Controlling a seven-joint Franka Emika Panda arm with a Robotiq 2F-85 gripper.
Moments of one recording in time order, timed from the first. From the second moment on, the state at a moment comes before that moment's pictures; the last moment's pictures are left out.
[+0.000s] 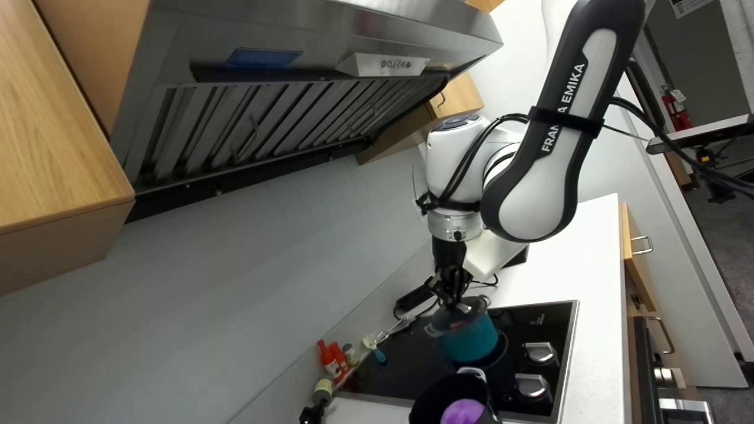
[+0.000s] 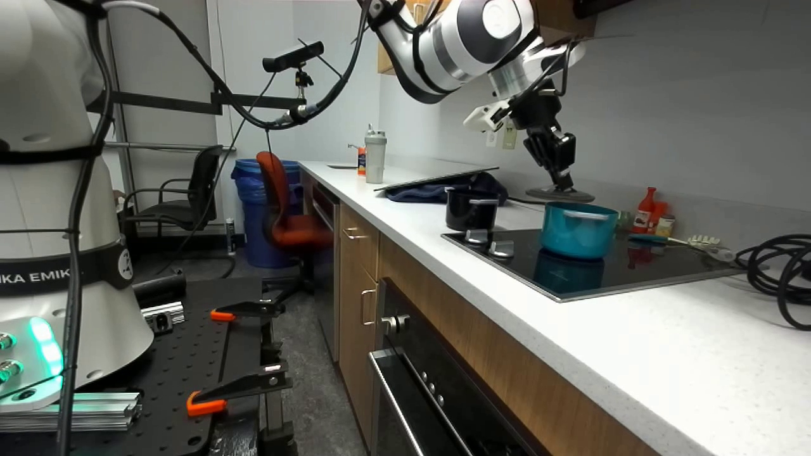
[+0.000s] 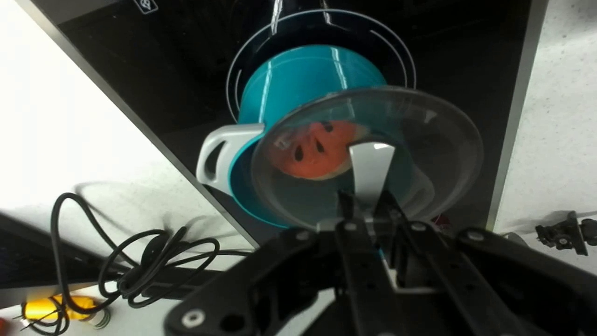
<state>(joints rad) 0.13 0.23 -0.18 -2.11 -0.36 2.89 0.60</state>
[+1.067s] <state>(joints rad) 0.12 0.35 -0.21 -1.99 -0.35 2.89 0.60</state>
